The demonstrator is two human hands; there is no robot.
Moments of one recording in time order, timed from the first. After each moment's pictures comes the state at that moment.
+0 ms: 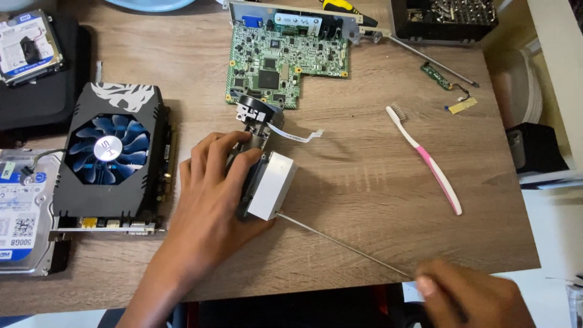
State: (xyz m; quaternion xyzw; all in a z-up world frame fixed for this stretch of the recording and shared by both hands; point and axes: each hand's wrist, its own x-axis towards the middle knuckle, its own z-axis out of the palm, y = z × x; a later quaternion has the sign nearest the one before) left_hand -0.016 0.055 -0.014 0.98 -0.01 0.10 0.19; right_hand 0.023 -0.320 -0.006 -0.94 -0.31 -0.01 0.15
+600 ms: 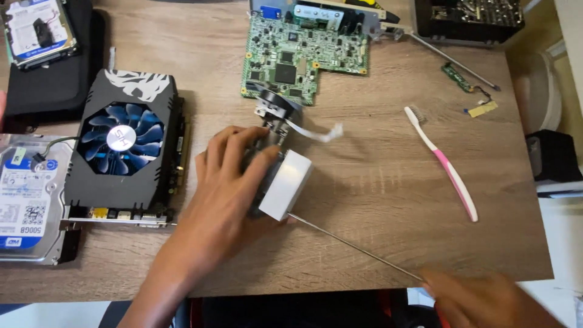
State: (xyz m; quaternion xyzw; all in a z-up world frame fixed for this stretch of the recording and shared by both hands) left_hand -0.016 0.060 -0.014 0.97 -0.04 0.09 0.24; right_hand 0.040 -0.338 -0.010 -0.89 -0.41 0.15 0.12
